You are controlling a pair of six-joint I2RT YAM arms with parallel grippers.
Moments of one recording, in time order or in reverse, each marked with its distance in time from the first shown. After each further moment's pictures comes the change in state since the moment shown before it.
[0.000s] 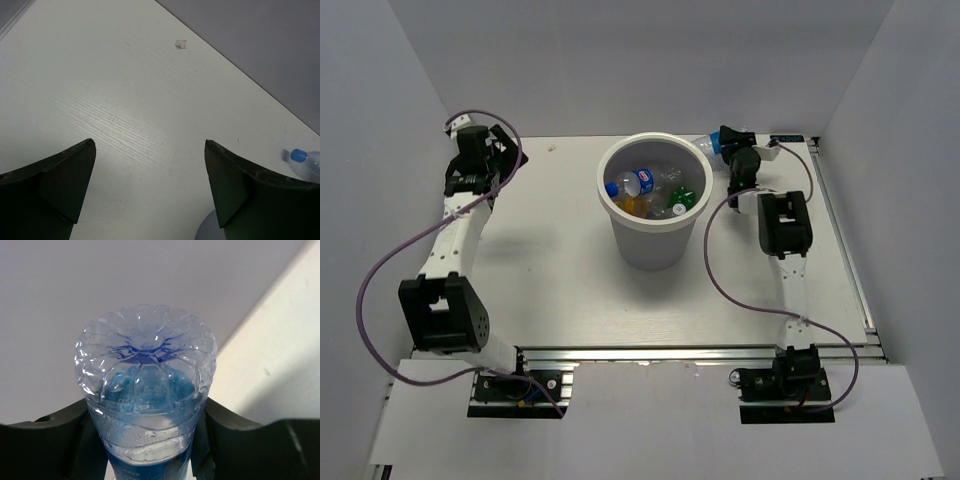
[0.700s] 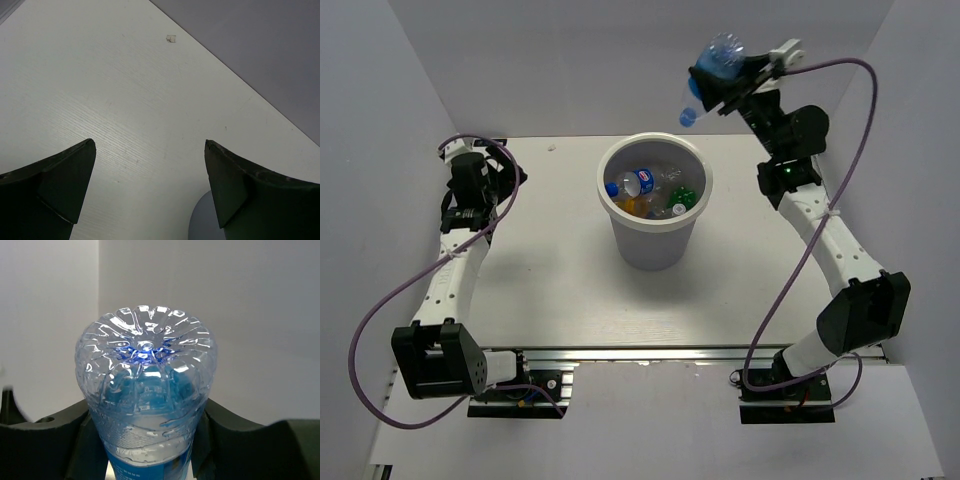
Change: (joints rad) left arm 0.000 -0.277 -0.275 0.100 0.028 -0.037; right arm 0.161 -1.148 -0.353 -0.166 -0.656 -0.970
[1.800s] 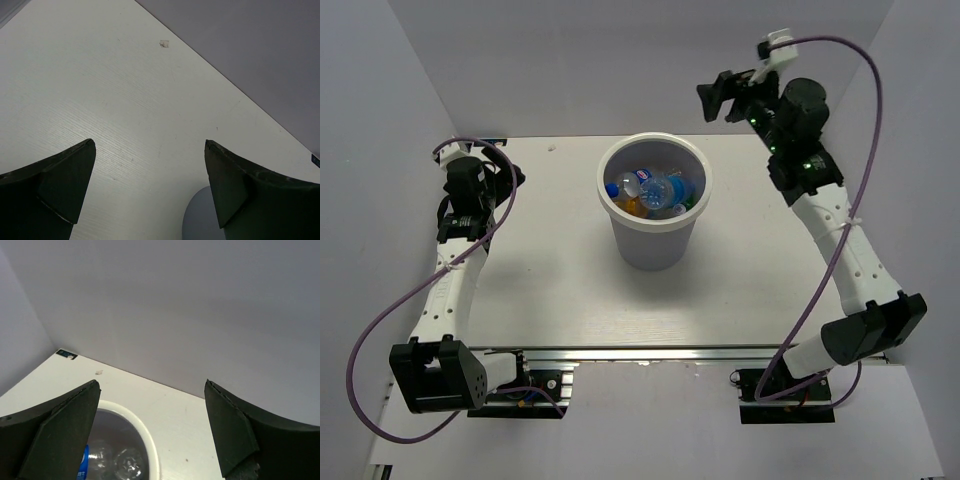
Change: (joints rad) left arm 0.000 -0.073 -0.032 -0.002 0.003 -0.019; right arm 0.080 -0.055 0.168 -0.774 0.301 -0.196
